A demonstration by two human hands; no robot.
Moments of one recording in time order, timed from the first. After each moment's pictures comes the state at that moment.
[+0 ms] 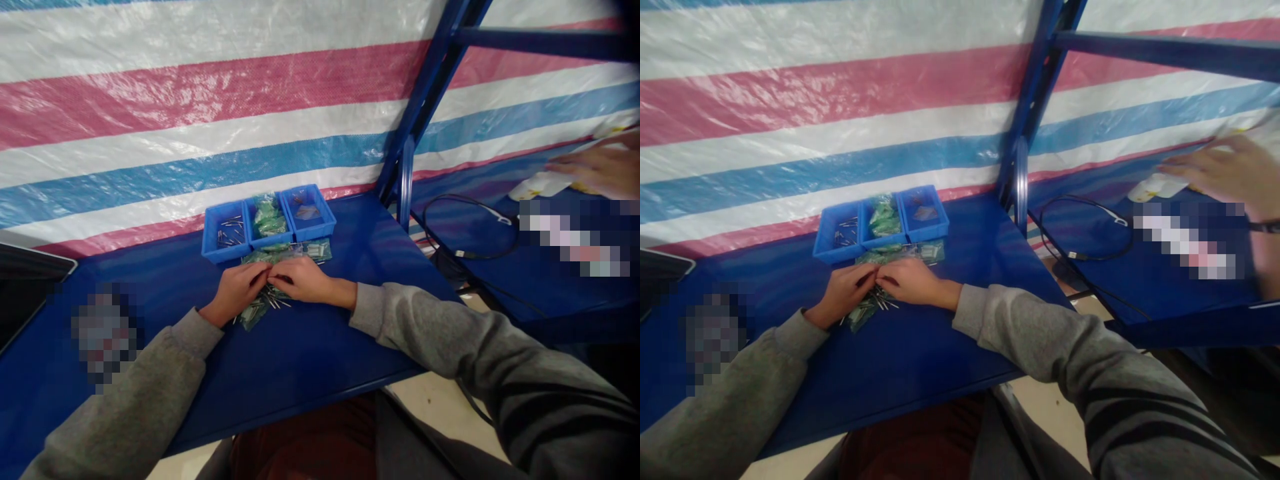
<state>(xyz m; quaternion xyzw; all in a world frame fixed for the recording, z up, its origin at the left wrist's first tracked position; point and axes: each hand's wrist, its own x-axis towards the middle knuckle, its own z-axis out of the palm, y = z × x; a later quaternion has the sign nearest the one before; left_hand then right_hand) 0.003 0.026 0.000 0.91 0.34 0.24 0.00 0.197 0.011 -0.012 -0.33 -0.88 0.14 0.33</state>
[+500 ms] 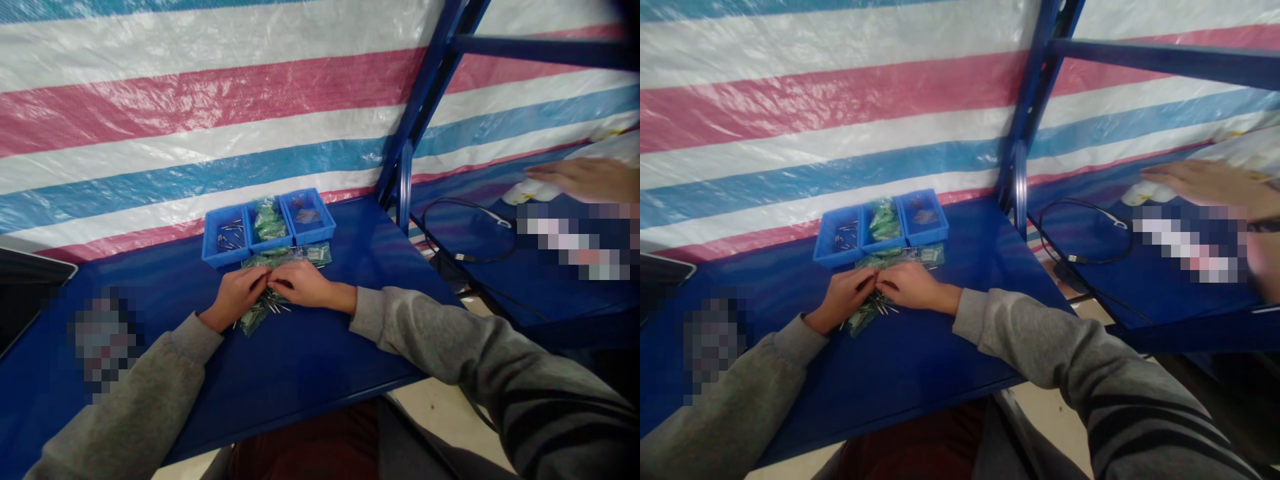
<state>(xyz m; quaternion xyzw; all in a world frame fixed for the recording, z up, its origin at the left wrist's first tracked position) 0.002 0.027 -0.003 0.91 0.33 0.24 0.00 0.196 0.012 -0.015 -0.33 -0.87 0.14 0.33</state>
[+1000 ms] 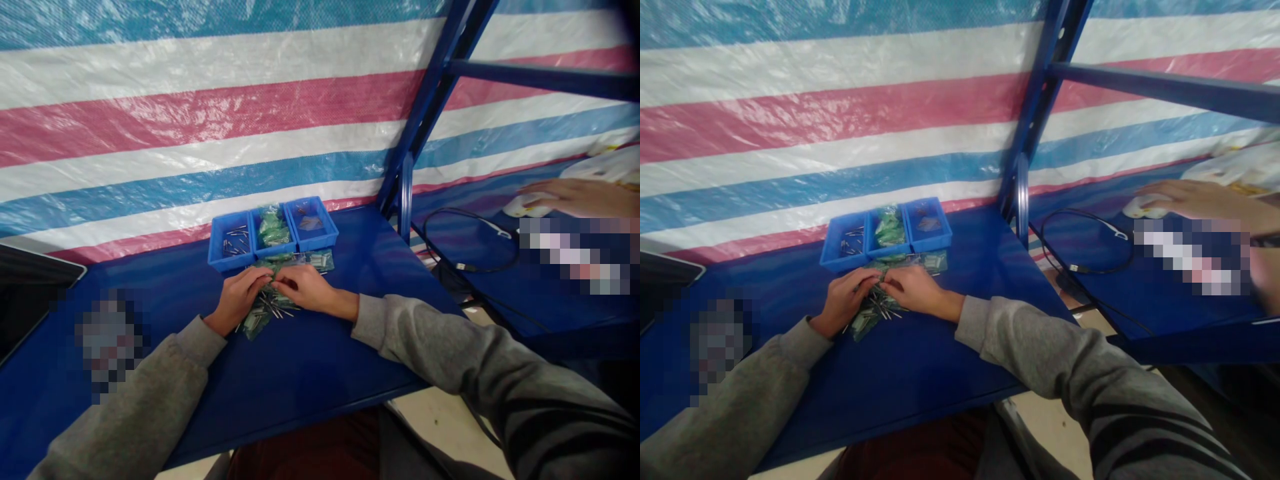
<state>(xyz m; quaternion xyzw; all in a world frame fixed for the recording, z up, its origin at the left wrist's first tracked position) 0.004 0.021 0.006 0.87 0.35 0.33 0.05 0.196 0.009 -0.007 -0.37 -0.84 0.17 0.36</state>
